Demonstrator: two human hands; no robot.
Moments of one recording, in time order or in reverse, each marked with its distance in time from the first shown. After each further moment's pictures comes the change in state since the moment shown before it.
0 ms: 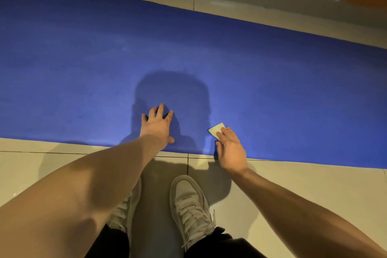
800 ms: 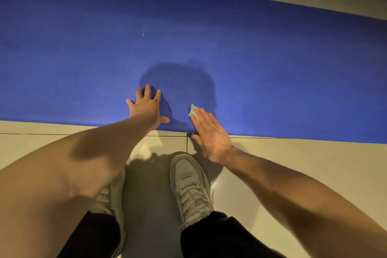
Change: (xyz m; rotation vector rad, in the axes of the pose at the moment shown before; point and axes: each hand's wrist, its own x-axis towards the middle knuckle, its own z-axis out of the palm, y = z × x) left_hand -0.007 -0.012 0.012 -0.020 0.026 -0.119; right_hand -0.007 -0.007 0.043 -0.301 -0.121 -0.477
